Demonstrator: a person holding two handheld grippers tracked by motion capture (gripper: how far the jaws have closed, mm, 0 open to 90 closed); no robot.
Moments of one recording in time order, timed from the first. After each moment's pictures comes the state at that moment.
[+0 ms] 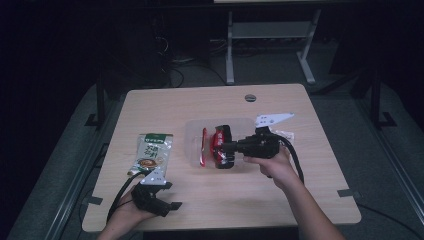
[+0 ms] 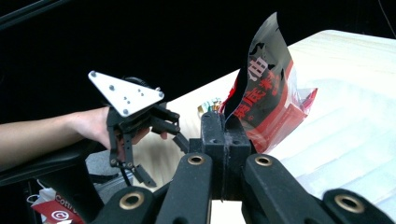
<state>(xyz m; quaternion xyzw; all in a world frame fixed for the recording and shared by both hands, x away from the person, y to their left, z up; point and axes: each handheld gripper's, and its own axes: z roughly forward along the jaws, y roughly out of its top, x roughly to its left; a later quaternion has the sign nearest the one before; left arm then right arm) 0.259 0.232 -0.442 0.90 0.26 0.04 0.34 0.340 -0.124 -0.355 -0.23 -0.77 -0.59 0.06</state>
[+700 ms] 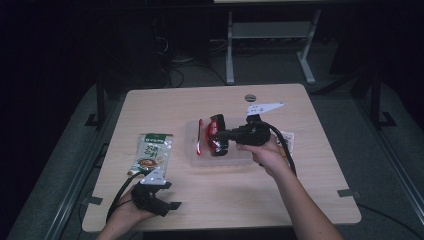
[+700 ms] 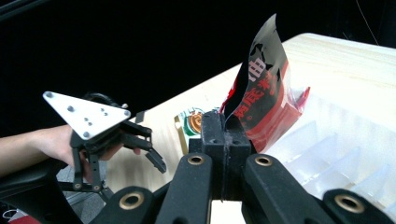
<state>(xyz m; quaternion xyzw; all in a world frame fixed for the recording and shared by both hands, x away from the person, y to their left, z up) 0.260 0.232 -0.445 0.90 0.27 0.04 0.34 0.375 -0.109 -0.356 -0.25 -0.77 -0.58 0.05</state>
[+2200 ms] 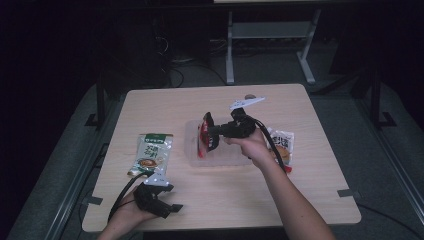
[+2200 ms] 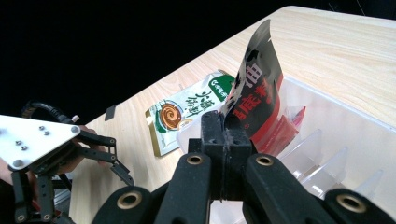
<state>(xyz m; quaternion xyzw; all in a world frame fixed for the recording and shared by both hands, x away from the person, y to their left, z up) 0.261 0.227 -0.451 0.90 0.26 0.02 0.33 0.411 -0.076 -0.373 -0.29 -0.79 -0.53 0.05</state>
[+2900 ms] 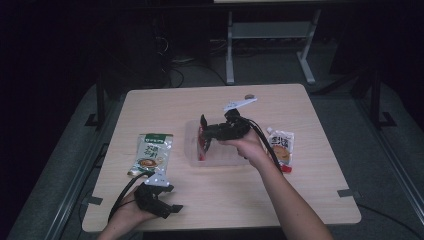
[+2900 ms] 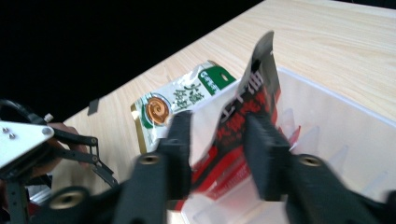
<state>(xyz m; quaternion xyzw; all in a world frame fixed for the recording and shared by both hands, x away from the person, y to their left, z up) 0.261 0.227 -0.451 0.91 0.26 0.02 0.33 0.414 -0.063 -0.379 -0.30 -0.81 -0.51 0.03</state>
